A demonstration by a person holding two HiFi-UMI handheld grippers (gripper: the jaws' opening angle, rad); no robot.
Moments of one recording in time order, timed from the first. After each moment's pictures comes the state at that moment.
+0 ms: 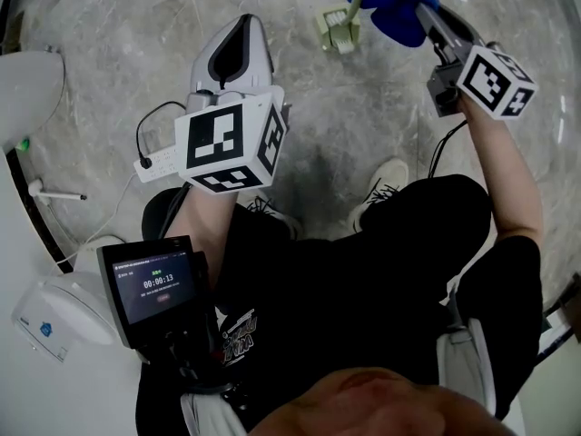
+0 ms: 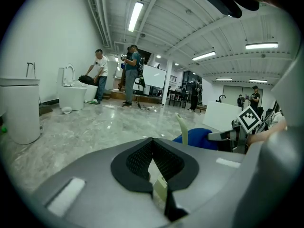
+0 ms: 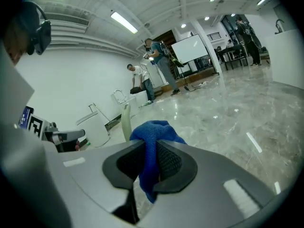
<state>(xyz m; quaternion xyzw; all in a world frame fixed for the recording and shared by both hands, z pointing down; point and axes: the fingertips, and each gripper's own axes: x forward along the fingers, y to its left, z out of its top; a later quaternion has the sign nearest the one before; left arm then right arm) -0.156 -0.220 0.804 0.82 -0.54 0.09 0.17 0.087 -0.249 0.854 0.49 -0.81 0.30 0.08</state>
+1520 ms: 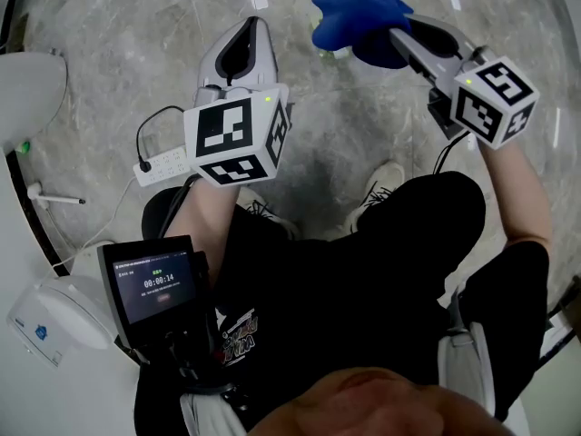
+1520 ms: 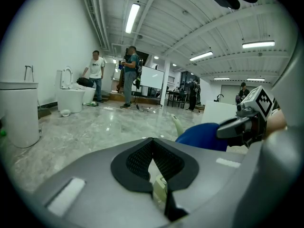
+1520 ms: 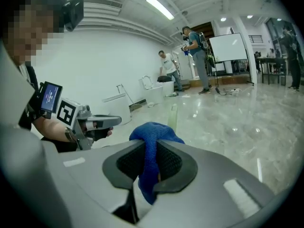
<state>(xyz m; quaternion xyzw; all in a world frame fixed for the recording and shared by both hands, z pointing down) -0.152 -0.225 0.812 0.82 -0.54 0.10 0.17 0.013 -0.210 0.817 0.36 -0.89 0.22 0.20</state>
